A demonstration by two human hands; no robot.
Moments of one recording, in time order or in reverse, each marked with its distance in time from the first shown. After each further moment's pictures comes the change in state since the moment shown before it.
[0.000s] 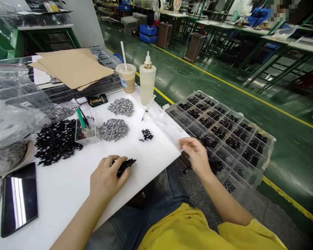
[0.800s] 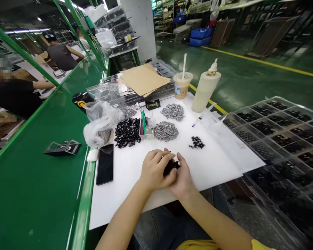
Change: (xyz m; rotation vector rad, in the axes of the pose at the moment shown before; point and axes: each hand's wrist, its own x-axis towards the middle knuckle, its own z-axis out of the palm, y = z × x) left_hand 0.000 -0.005 -0.019 -0.242 0.364 0.217; right_hand -0.068 -0.025 0.194 1.277 -0.319 1.085
